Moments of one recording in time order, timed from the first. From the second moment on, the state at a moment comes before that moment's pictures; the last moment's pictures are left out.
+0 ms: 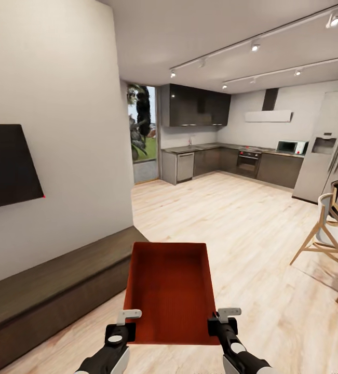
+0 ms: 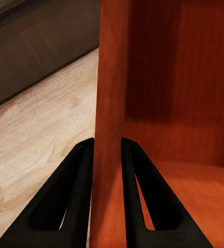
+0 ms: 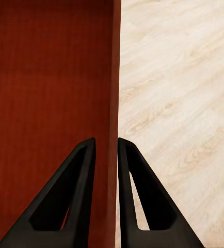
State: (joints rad) left arm -0.51 -0.16 -0.08 -0.32 0.03 0.01 0.31; right arm -0.57 0.08 0.18 -0.12 -0.09 -0.37 -0.13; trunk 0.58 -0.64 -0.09
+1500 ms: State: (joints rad) left arm -0.51 -0.16 -0.08 -0.32 0.04 0.01 0.31; right arm -0.57 0.08 0.17 -0.12 -0.09 -0.37 -0.14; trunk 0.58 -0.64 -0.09
